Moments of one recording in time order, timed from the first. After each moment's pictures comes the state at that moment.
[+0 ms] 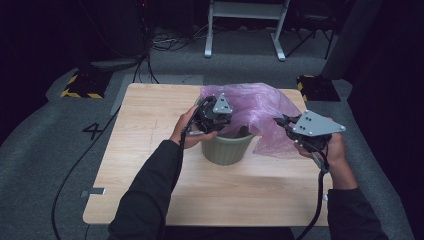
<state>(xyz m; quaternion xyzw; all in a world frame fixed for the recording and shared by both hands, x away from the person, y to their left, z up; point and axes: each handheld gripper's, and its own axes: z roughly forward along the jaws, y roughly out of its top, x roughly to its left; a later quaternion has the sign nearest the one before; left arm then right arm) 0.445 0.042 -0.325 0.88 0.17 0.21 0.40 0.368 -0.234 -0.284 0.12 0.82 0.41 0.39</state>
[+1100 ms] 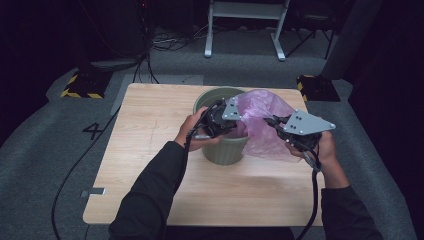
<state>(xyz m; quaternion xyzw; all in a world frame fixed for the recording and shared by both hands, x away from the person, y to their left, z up) 0.428 0.028 -0.317 0.89 0.12 0.21 0.39 0.371 -0.215 -0.285 0.12 0.82 0.42 0.37</state>
